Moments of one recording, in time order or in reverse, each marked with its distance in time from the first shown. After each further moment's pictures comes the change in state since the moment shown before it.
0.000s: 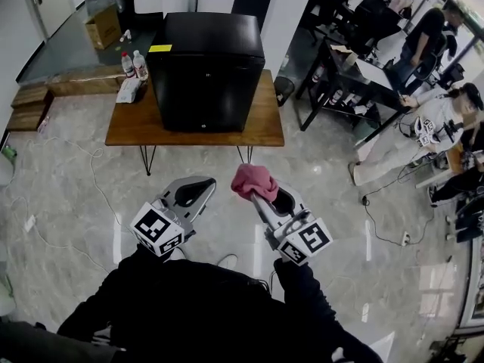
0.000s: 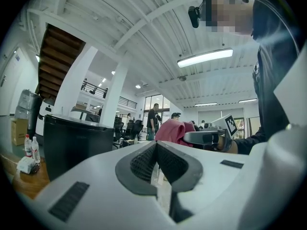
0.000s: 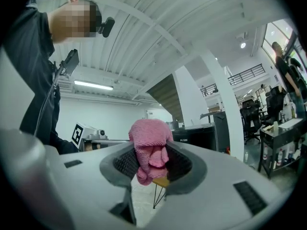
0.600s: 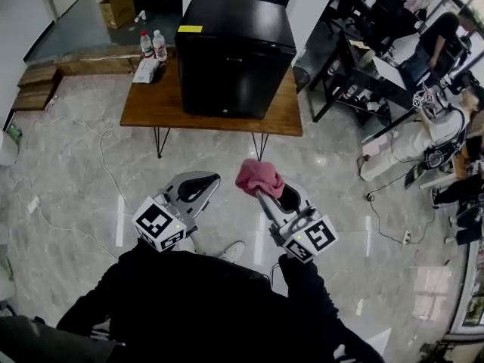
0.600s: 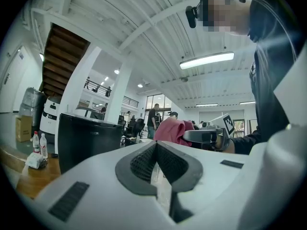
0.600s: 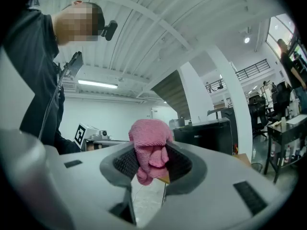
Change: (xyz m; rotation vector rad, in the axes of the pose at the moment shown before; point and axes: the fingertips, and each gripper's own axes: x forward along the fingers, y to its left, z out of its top) left arm -0.082 0.027 -0.007 -0.027 0.014 0.010; right arm 0.045 0.073 -0.016 0.008 0.026 0.058
